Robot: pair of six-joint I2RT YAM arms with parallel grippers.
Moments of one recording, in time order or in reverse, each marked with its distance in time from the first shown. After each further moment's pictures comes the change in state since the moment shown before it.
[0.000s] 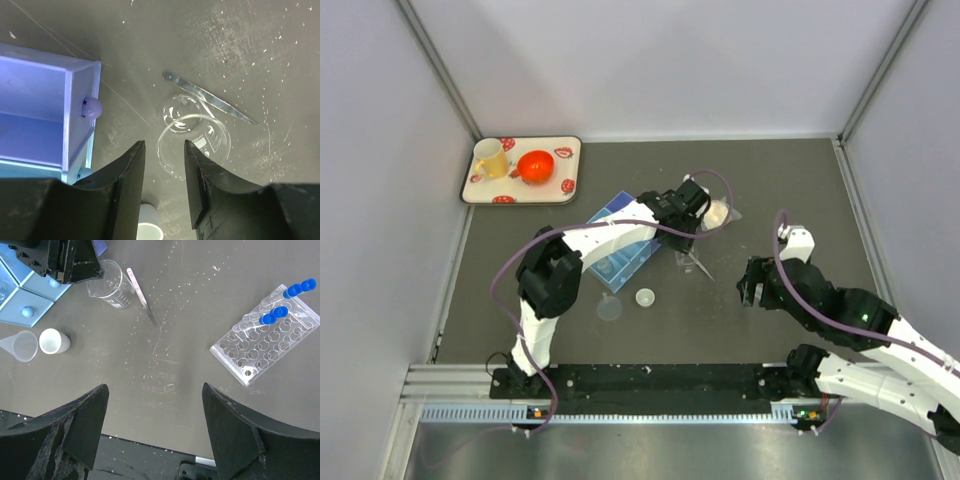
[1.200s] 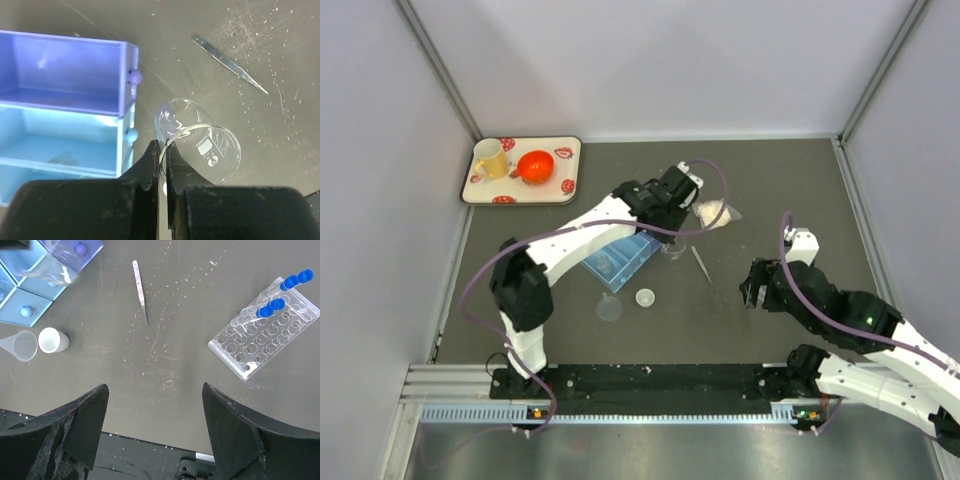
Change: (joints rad) left arm 0.011 -0.123 0.016 -0.117 -0.025 0.143; right arm 0.000 -0.031 -0.007 -0.028 0.003 0.026
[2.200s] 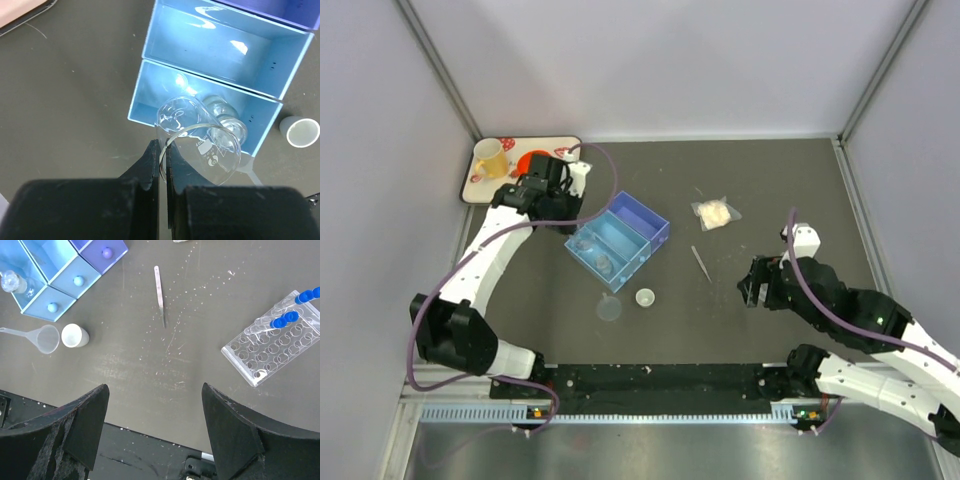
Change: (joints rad) left arm 0.555 -0.478 -0.390 -0.018 0.232 0.343; right arm 0.000 0.009 0.060 0.005 -0.056 -0.047
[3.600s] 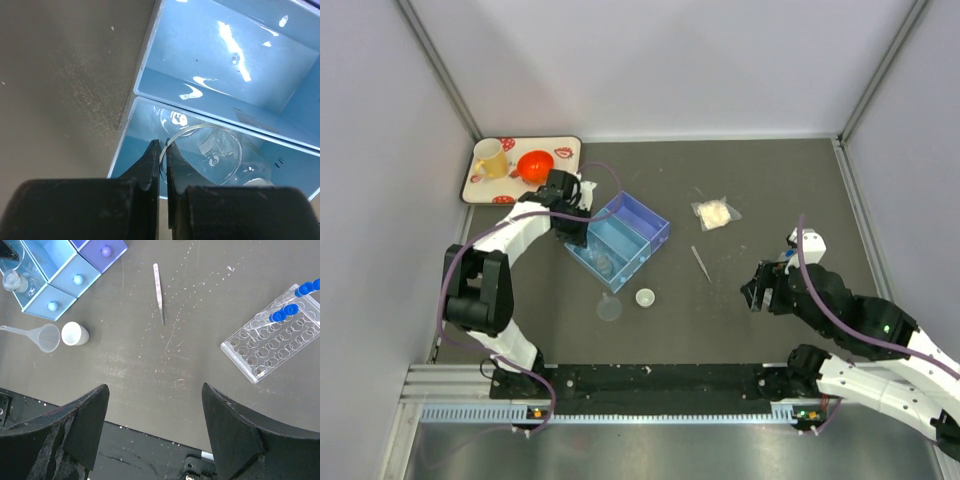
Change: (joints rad) left arm 0.068 0.245 -0.150 0.241 0.095 -0.050; right arm 0.000 -0.076 -0.042 -0.004 -0.005 0.013
